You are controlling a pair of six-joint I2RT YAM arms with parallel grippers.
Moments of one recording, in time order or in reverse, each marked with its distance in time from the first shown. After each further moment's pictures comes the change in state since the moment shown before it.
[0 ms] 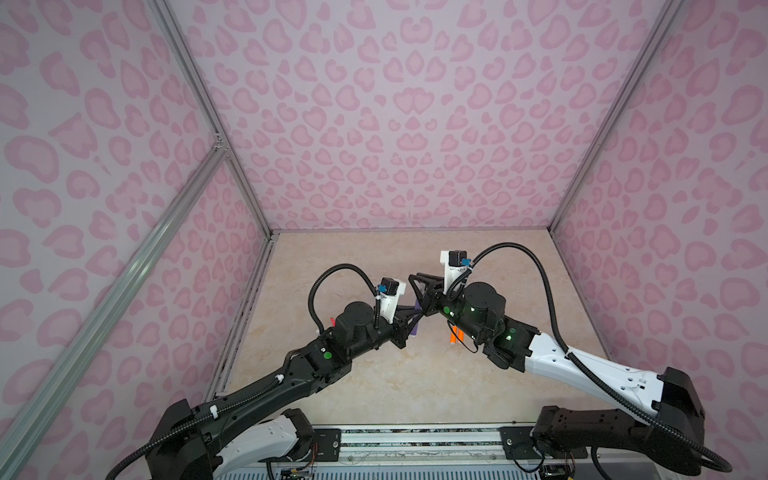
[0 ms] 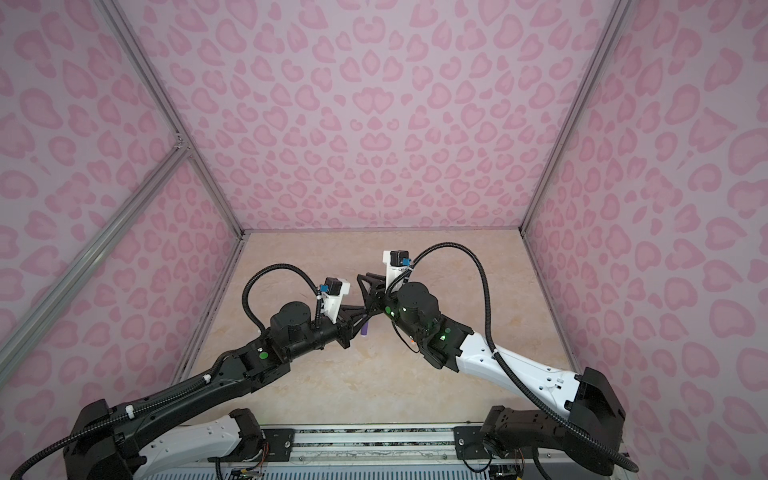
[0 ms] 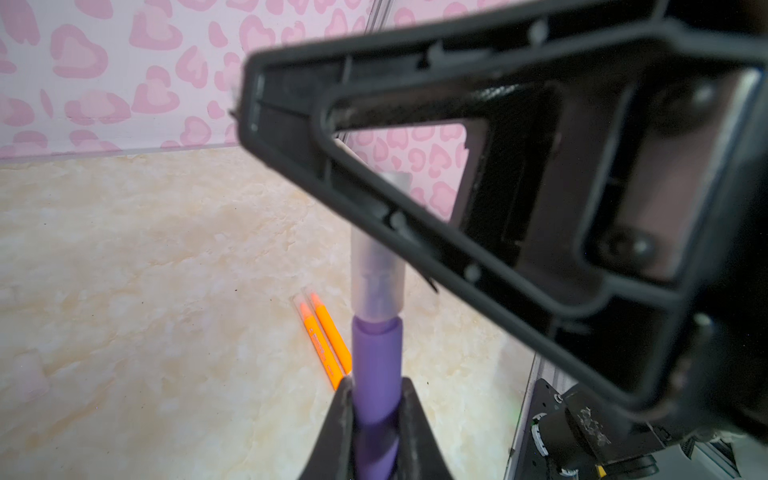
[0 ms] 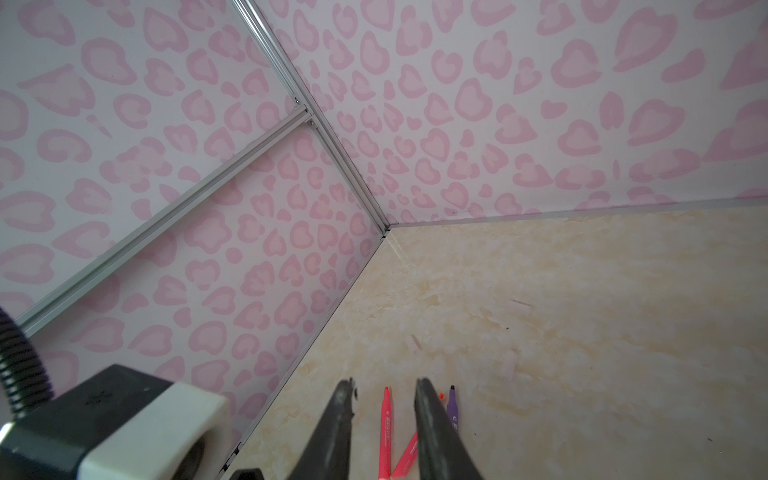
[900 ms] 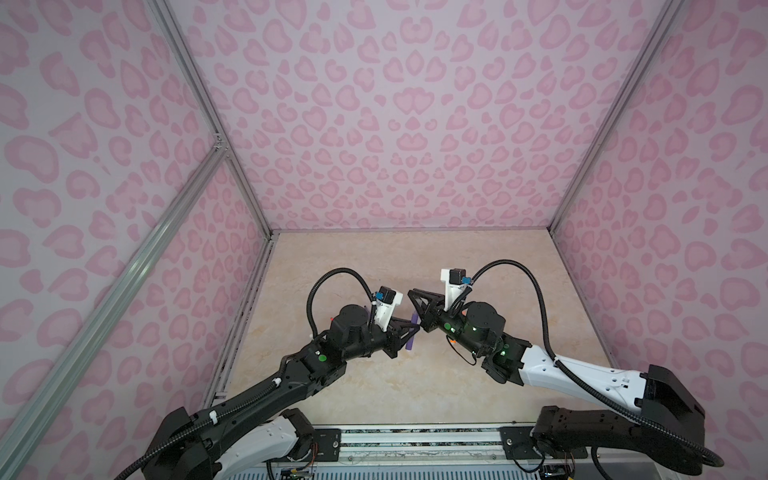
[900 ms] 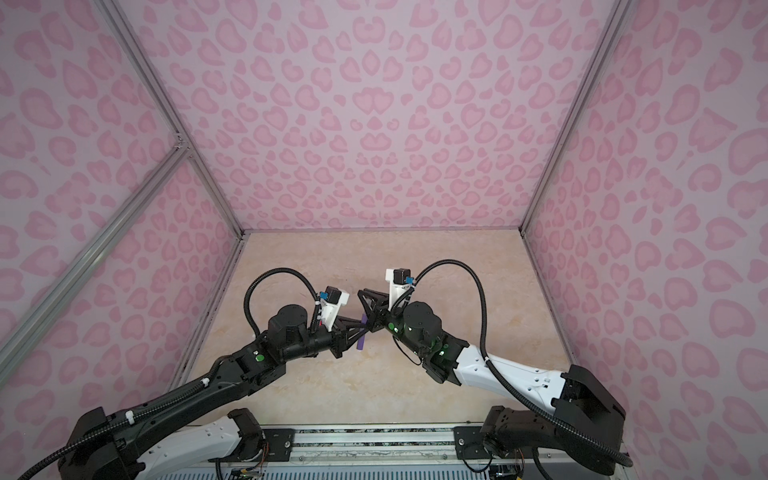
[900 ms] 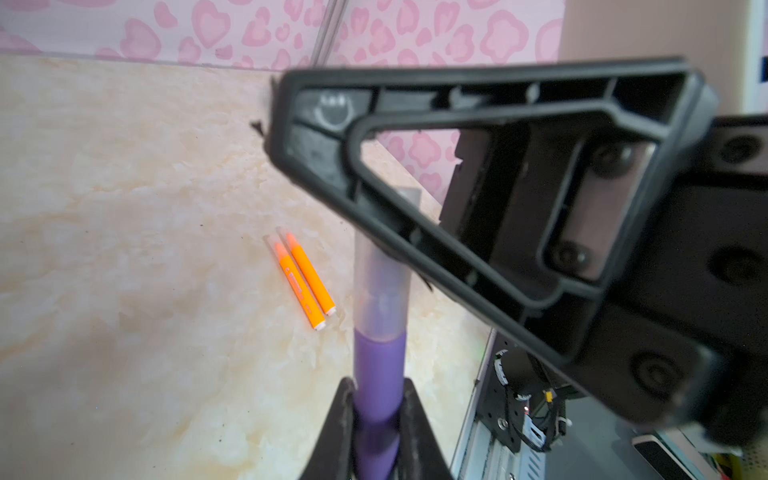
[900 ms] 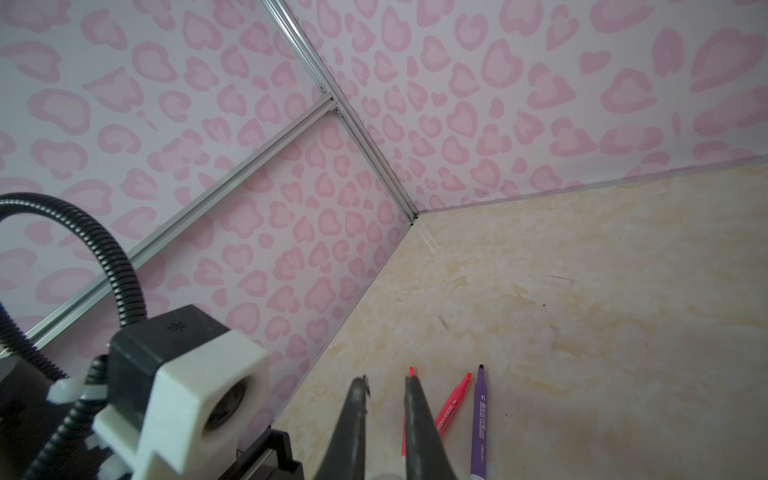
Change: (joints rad) left arm 0.082 -0.036 -0.074 -0.051 0.210 -0.054; right arm 0.027 -0.010 -0.252 0.311 -0.078 0.068
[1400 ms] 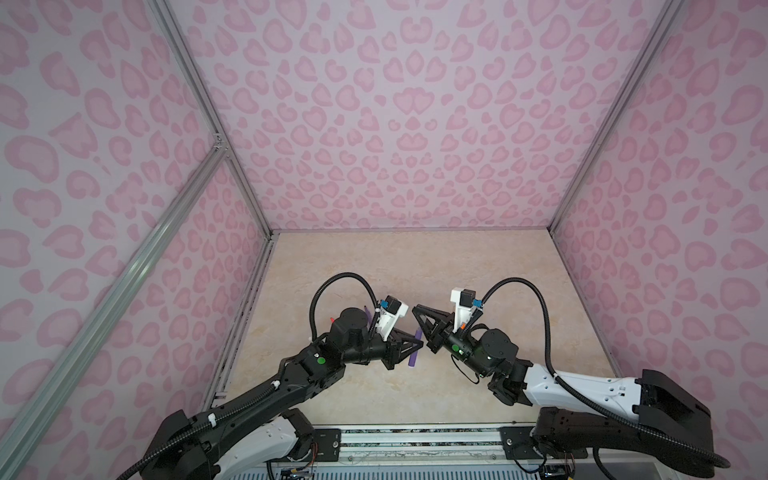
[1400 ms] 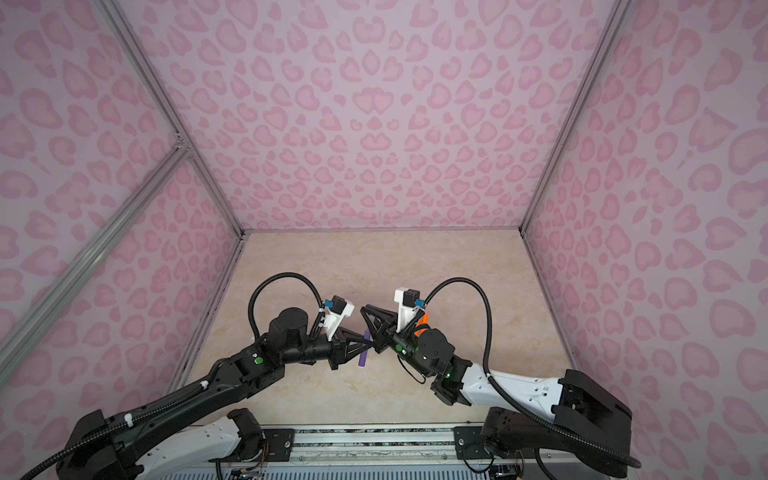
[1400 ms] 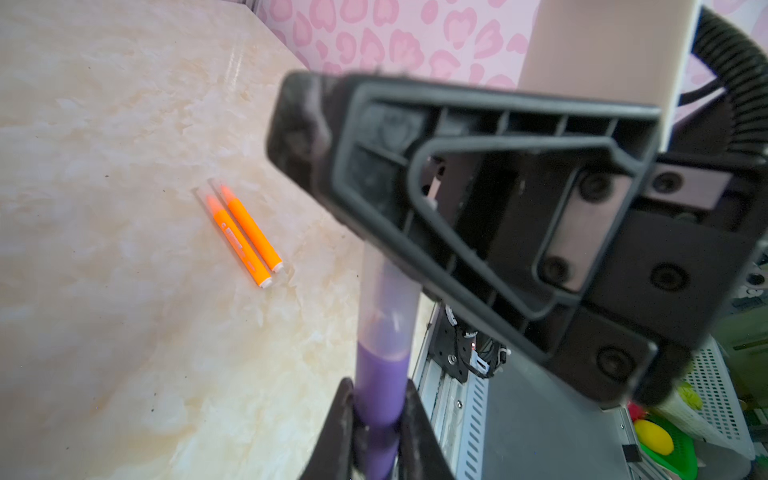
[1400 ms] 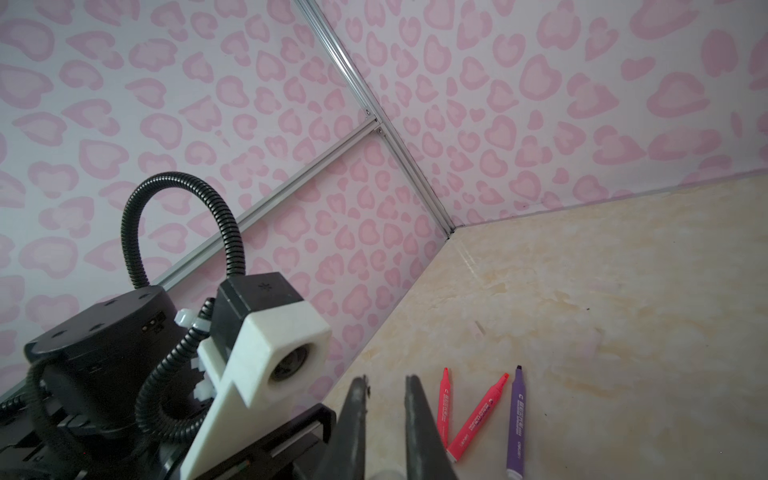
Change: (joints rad) left arm 0.005 -0.023 -0.019 -0.060 0.167 0.005; right arm 0.086 -0.063 -0.232 0.289 0.043 0.019
